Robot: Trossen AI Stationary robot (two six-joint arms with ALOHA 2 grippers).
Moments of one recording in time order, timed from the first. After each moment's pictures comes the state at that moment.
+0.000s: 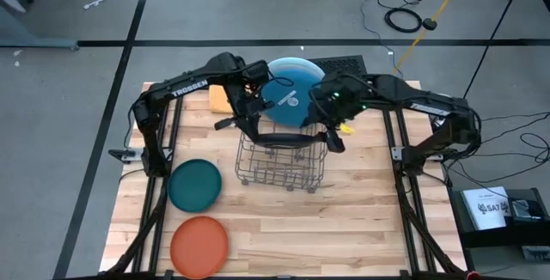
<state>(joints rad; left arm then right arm) 0.46 1.86 1.89 -1.57 1.12 1.27 -0.16 1.48 1.69 -0.98 -0.29 -0.24</state>
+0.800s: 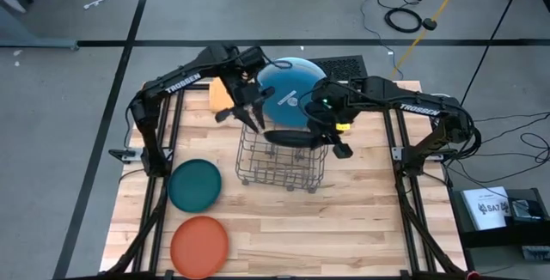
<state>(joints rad) 0.50 1.85 1.97 -1.50 1.23 1.24 -0.18 1.54 1.69 -1.12 -0.47 -0.42</state>
